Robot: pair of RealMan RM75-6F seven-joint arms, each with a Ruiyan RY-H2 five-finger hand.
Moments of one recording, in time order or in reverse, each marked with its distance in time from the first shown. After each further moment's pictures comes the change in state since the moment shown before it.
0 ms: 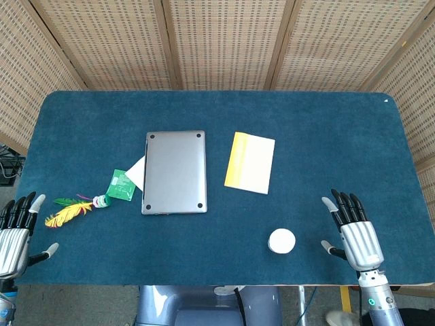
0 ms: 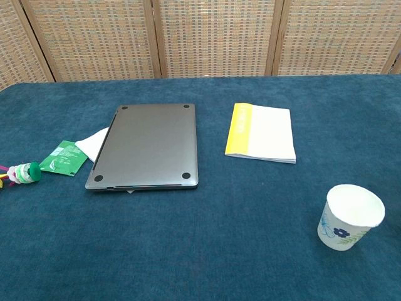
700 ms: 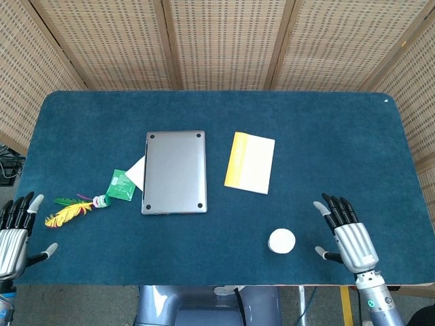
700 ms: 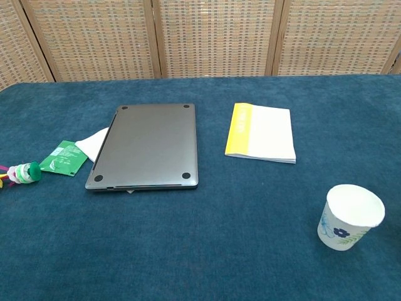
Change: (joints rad) left arm 0.004 0.007 0.000 -0.009 0.002 0.007 -0.006; right arm 0.024 0.065 -0.032 -0.090 -0.012 -0.079 0.054
